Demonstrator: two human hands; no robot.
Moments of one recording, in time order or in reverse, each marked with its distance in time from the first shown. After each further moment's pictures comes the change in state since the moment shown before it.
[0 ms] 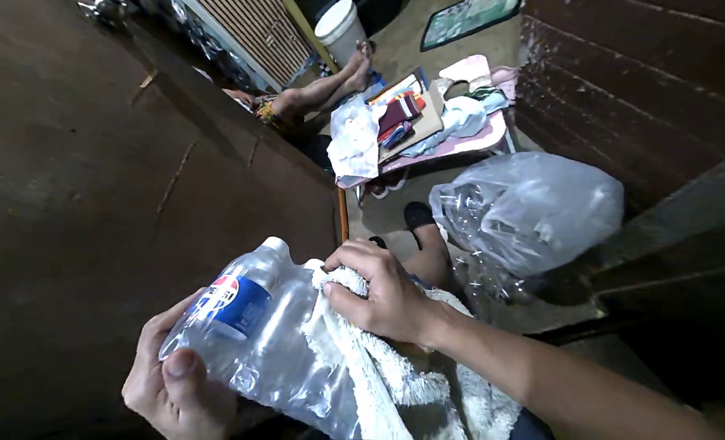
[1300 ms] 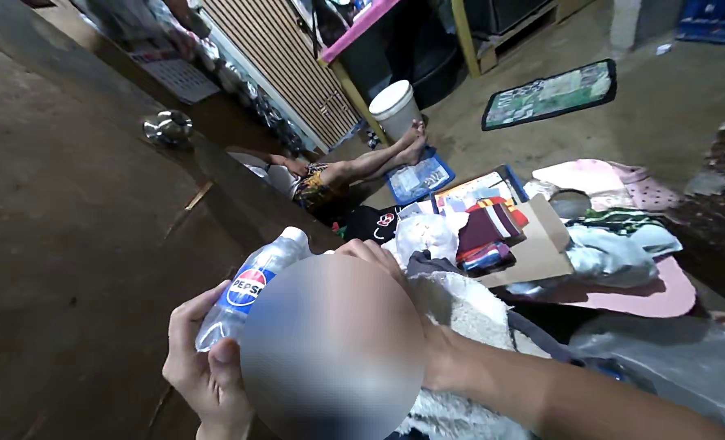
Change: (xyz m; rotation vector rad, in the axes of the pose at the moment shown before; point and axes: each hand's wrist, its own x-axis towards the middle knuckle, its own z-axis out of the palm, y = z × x) left_hand 0.259 -0.207 0.110 0.146 0.149 0.234; right_hand 0.317 0.140 0.035 -0.258 0.081 -0.204
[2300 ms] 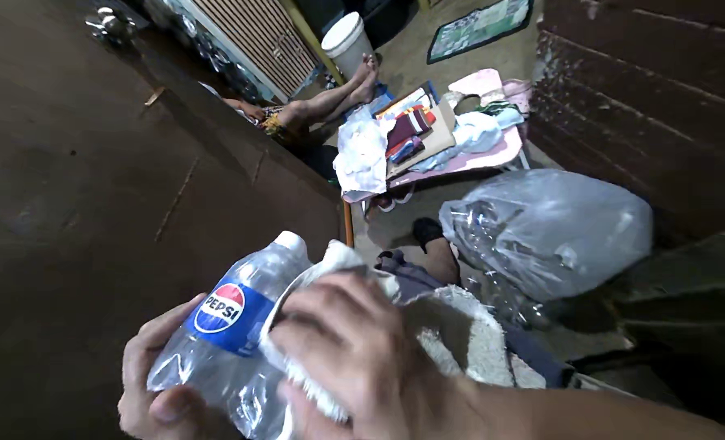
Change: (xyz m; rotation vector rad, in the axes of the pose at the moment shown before) left_hand -0.156 0.204 -0.153 -0.293 -0.178 -0.142; right_hand -0.250 -0.229 -0.098 0.064 -0.021 0.001
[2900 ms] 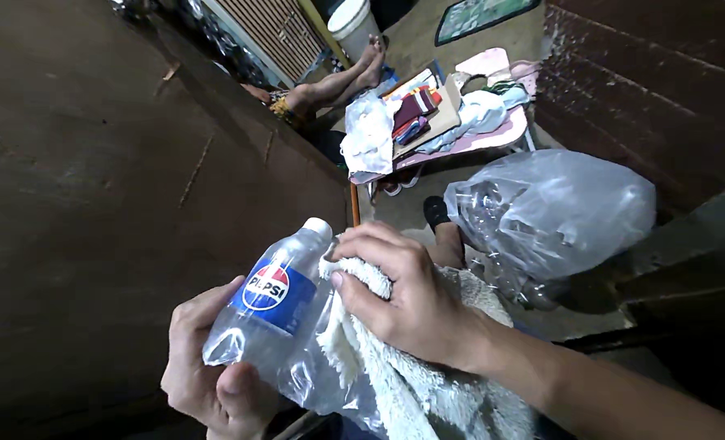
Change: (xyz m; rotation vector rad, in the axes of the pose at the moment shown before) left_hand -0.025 0.046 0.004 0.163 0.036 0.070; right_hand -0.003 0.012 -0.016 0.161 0.025 0.148
